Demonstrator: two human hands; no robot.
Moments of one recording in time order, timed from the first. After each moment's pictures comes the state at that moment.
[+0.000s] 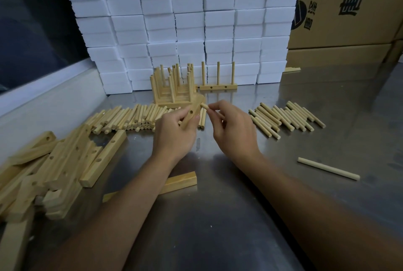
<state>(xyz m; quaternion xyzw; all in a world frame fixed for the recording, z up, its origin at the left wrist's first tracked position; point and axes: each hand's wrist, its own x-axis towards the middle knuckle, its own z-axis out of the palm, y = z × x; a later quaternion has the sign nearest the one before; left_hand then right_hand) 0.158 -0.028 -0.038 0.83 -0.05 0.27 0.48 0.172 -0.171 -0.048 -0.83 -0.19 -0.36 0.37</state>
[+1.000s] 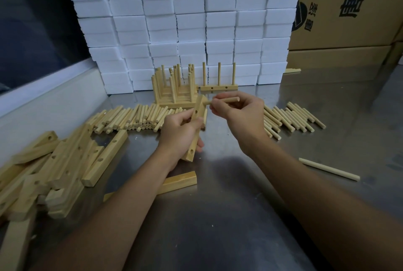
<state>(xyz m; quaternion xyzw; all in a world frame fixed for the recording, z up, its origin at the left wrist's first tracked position) 0.151 -0.033 -0.027 0.76 0.00 0.10 0.65 0.176 -0.176 -0.019 -0.64 -0.12 -0.18 0.73</state>
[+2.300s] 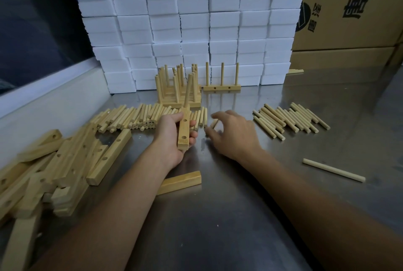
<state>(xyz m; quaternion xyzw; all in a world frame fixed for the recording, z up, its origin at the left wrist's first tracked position) 0.161 -0.022 -0.021 0.51 0.16 -0.01 0.85 0.185 -0.166 -0.051 -0.95 -0.12 -0.20 0.21</state>
